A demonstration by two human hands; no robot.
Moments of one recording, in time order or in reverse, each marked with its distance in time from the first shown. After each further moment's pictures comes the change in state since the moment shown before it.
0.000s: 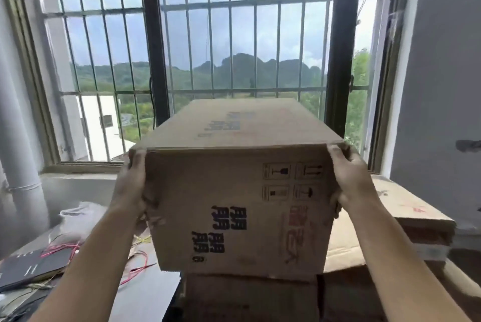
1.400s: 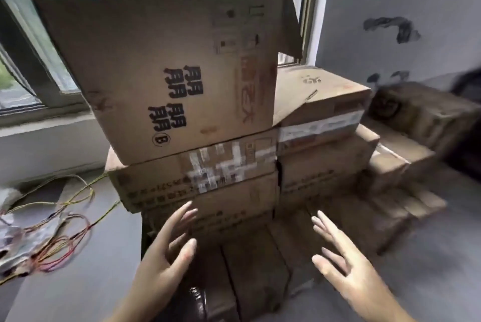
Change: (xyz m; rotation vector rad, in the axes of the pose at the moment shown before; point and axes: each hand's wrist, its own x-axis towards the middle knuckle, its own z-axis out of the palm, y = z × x) left_hand -0.089 -0.174 -0.079 0.331 -0.998 0.035; right_hand -0.279 0.149 -0.065 -0.516 -0.144 0.226
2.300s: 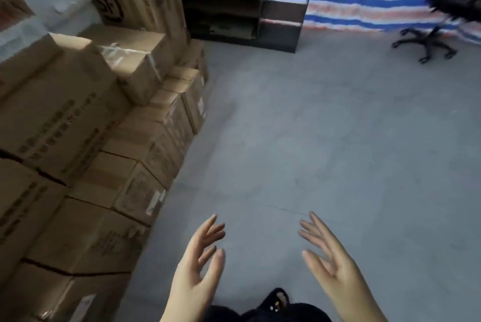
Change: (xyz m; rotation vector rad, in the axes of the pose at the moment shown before) left_hand -0.275 0.058 0.337 -0.173 -0.918 -0.178; right_hand -0.470 0.030 -0.103 0.094 1.025 0.497
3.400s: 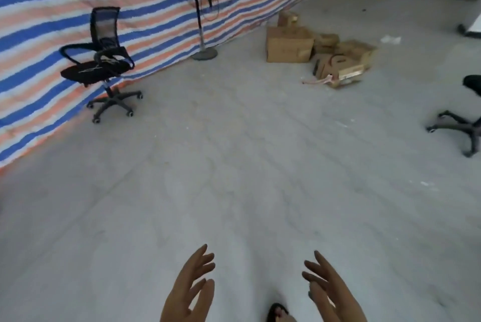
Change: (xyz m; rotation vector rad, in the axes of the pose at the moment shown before) left_hand 0.367 0.112 0.575 0.190 -1.322 0.164; right_hand 0.165 0.036 -0.356 0.277 1.476 0.236
